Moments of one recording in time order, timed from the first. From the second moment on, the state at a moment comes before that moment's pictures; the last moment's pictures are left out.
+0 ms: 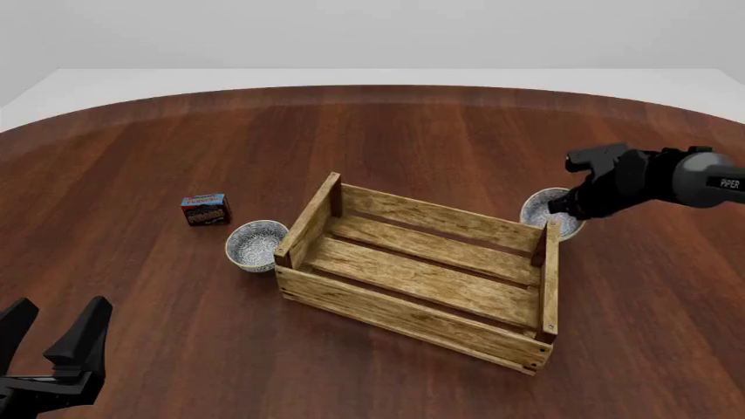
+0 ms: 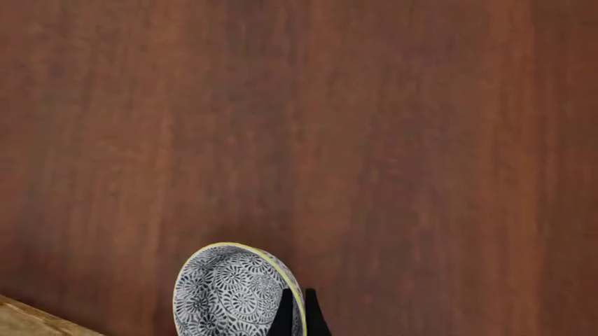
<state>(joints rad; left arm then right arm) -0.02 0.17 0.00 -0.11 -0.08 -0.12 2.02 -1.35 0.34 -0.26</state>
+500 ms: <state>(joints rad) -0.02 0.17 0.00 -0.11 -0.08 -0.15 1.91 -1.41 0.40 -0.28</state>
